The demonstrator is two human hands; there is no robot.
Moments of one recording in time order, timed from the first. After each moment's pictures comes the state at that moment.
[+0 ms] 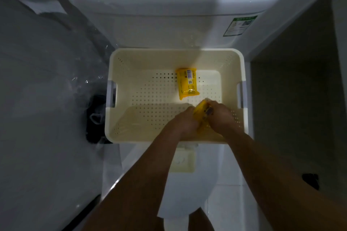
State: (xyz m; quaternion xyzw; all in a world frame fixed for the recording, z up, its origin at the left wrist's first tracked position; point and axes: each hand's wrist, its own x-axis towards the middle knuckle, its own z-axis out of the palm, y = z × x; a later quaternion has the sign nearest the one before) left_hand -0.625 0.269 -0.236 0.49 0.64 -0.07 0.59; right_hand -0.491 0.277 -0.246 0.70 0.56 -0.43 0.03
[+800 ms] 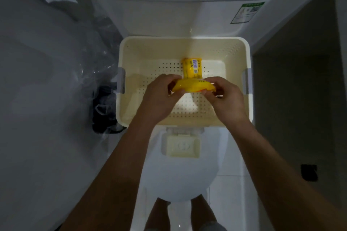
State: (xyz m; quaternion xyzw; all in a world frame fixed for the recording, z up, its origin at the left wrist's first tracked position) left_hand -0.703 0.258 -0.172 0.61 0.66 0.19 0.40; right_hand -0.516 0.254 -0.177 0.68 0.54 -0.43 -0.25
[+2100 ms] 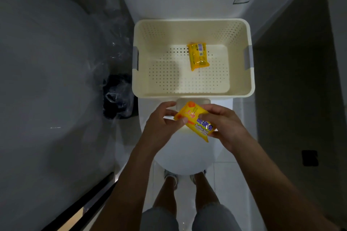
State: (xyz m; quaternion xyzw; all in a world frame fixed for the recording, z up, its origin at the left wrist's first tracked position) left_hand -0.726 0.106 -0.160 0.38 0.67 0.24 0.59; right_hand -0.537 0.129 -0.154 0.65 0.21 -0.69 -0.22
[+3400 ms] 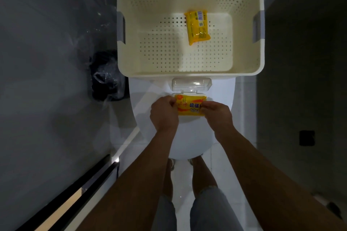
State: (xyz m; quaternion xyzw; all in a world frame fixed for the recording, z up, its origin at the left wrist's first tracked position) left_hand -0.682 0.099 -0.273 0.46 0.83 0.07 0.31; right_hand -0.534 0.098 -0.263 0.79 0.26 -0.53 -0.16
